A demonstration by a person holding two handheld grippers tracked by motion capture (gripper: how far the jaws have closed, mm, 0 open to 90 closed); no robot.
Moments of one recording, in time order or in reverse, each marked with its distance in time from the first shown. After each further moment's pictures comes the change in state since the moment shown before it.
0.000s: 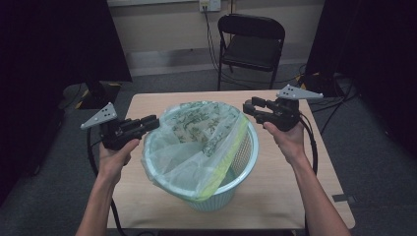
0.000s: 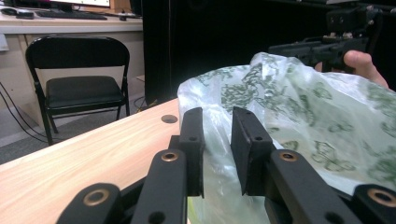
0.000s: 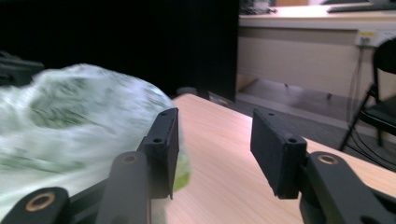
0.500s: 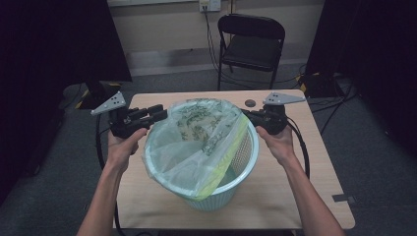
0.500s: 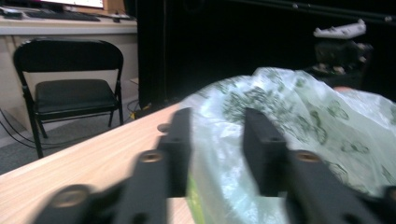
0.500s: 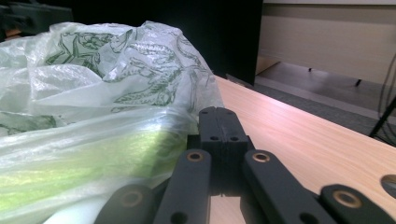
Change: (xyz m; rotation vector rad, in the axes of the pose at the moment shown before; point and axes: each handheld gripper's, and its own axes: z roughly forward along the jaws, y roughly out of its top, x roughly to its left) left arm 0.019 0.016 0.036 0.016 -0.043 -0.004; right arm -0.002 -0.024 0.031 0.082 0.084 -0.011
